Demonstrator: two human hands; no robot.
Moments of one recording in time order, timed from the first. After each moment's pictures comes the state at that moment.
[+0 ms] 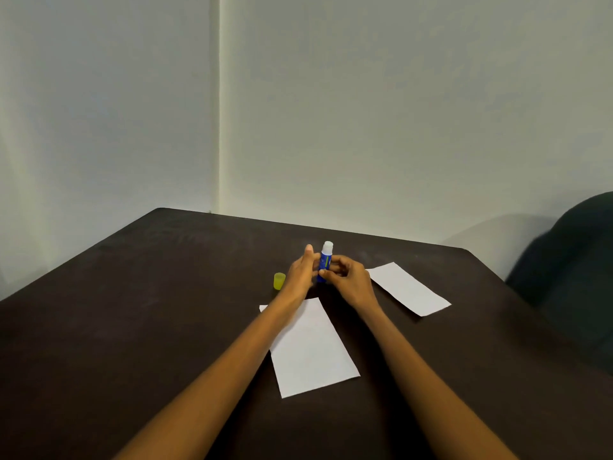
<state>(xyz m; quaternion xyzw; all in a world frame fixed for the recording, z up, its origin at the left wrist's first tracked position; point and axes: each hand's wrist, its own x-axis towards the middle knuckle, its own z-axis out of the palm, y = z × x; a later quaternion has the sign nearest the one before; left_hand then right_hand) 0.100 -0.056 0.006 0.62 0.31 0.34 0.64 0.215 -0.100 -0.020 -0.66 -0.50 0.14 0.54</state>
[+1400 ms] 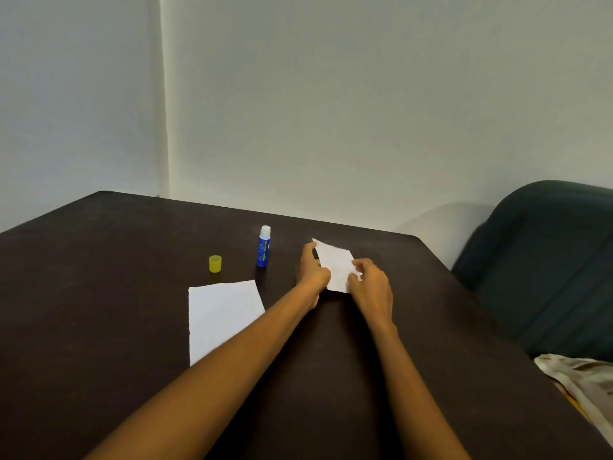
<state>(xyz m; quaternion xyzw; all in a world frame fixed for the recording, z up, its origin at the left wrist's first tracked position) 0.211 -0.127 0.000 0.60 0.38 0.33 0.61 0.295 -0.204 -0.017 -0.84 -0.37 -0.04 0.40</state>
